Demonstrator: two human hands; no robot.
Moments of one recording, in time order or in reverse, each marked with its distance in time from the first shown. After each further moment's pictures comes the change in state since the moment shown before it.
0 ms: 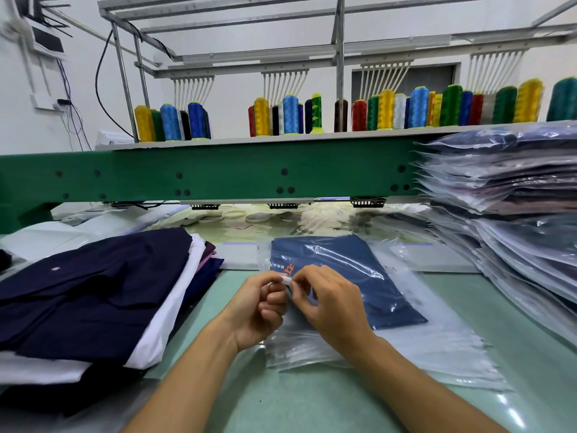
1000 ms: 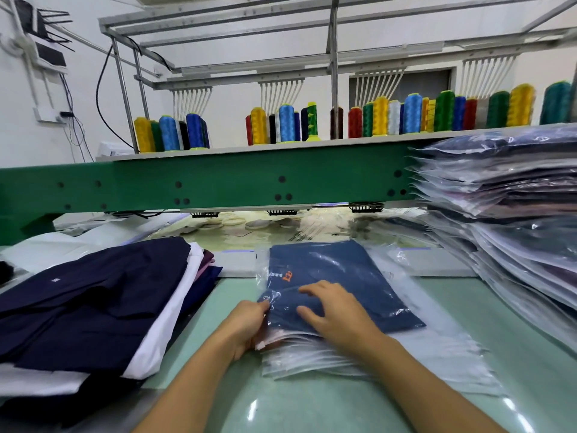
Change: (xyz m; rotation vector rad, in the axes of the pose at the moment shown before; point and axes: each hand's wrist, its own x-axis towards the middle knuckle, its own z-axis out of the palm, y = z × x) left_hand 0.019 -0.018 -0.018 0.519 0.490 0.135; right_hand -0.005 0.041 0.005 0.041 -0.548 0.308
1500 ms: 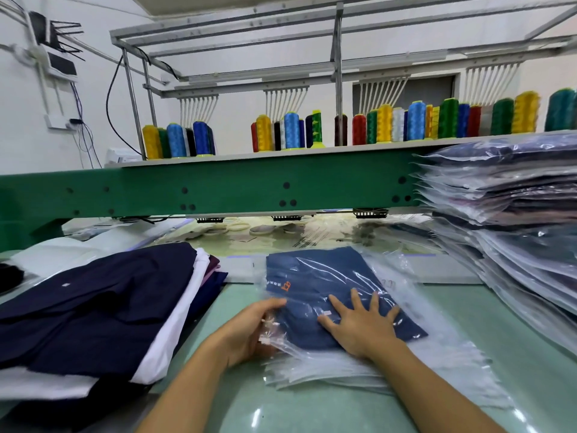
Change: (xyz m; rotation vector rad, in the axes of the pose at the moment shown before) left_hand -0.009 0.007 -0.015 -0.120 -0.272 -0.051; right_hand 0.007 0.038 0.009 -0.376 -0.310 0.417
